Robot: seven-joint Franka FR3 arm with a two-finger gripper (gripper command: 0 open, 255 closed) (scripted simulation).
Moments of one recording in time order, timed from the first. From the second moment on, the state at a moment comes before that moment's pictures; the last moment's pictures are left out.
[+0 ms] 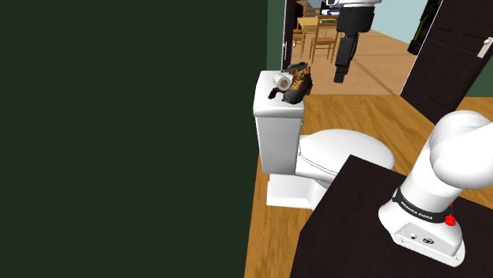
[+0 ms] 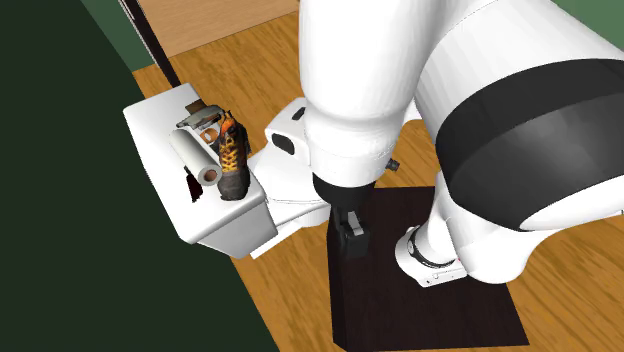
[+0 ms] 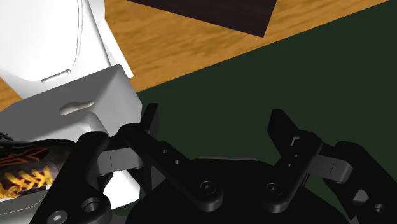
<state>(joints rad) 0.01 -0.77 0.03 -2.30 0.10 1.50 -0.14</state>
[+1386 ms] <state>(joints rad) 0.25 -0.70 -0.59 -2.40 -0.23 2.03 -1.33</state>
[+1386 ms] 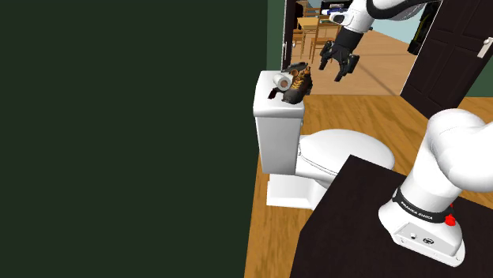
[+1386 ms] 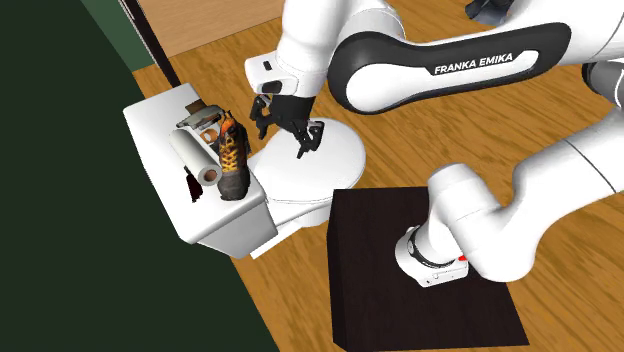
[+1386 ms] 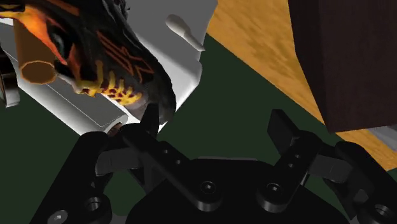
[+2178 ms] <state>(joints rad) 0.74 -0.41 -1.12 -2.12 -0.02 2.22 -2.06</state>
